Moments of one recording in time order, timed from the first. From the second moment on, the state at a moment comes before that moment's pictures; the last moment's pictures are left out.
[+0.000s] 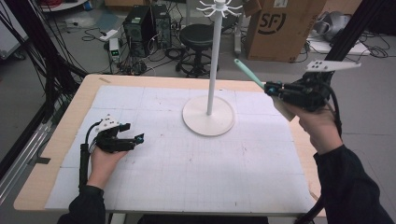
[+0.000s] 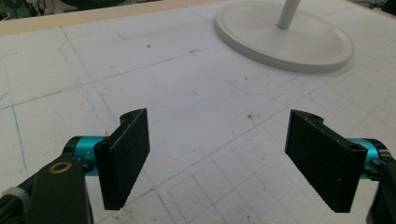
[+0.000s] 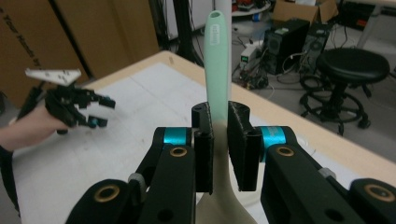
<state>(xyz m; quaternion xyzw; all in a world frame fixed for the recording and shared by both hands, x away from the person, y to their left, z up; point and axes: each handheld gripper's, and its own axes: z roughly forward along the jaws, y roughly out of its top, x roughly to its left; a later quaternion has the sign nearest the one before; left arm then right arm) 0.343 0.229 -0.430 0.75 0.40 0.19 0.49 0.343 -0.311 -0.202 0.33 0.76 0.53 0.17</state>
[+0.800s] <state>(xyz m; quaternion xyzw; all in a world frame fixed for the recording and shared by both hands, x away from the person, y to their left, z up) 0.345 0.230 -0.431 0.75 0.40 0.18 0.50 0.387 -0.315 -0.119 0.30 0.76 0.56 0.16</state>
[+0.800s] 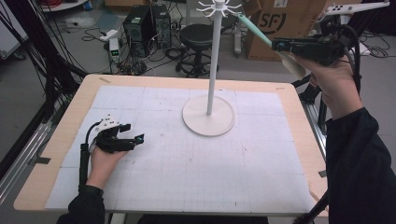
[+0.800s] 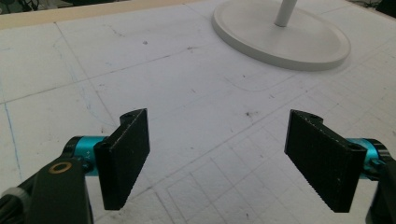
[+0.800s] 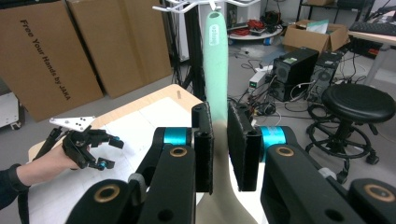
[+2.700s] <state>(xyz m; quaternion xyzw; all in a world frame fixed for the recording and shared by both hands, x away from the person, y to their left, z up) 0.346 0.228 -0.434 0.75 0.40 0.18 0.49 0.406 -0.288 -0.132 0.30 0.78 0.52 0.14</state>
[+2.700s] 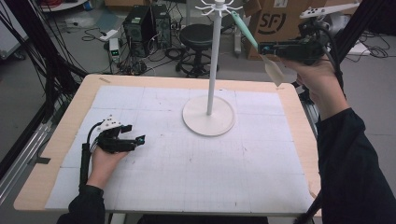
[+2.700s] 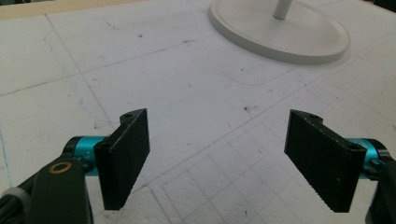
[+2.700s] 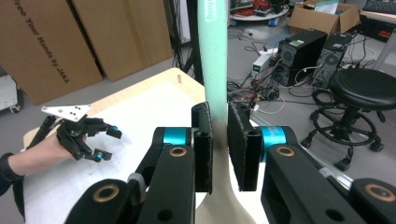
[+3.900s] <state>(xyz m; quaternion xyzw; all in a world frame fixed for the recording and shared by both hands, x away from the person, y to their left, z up) 0.343 0.230 -0.435 0.77 0.41 0.17 0.47 0.342 -0.334 -0.349 0.32 0.80 0.49 0.15</state>
